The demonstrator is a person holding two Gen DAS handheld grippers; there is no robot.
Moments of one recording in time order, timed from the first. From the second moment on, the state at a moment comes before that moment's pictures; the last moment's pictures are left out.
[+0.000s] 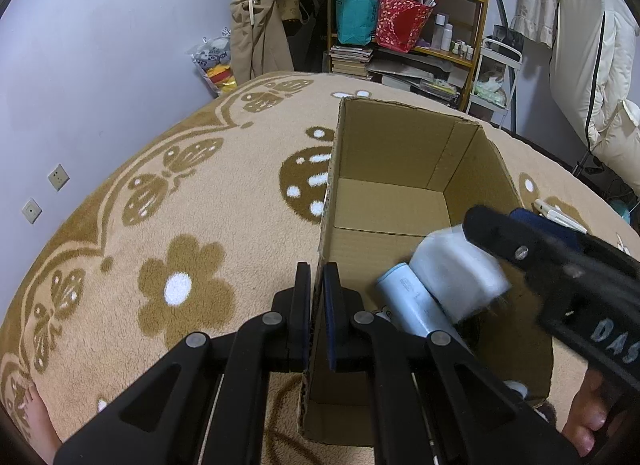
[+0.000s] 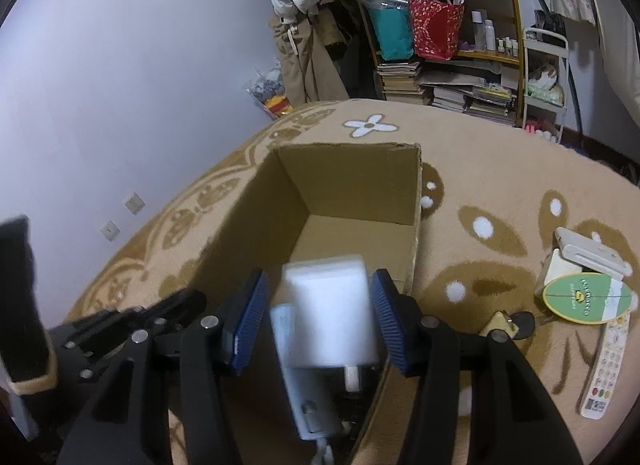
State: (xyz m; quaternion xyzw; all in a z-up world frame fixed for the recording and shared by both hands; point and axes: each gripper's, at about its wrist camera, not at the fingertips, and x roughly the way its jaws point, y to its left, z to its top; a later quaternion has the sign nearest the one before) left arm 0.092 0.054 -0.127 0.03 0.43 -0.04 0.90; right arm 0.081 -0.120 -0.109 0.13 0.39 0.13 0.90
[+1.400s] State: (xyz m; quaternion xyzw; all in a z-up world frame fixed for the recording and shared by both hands) left arm 0.092 0.053 -0.127 0.03 0.42 -0.04 0.90; right arm 0.083 -0.230 -0.202 0.18 0.45 -0.08 0.87
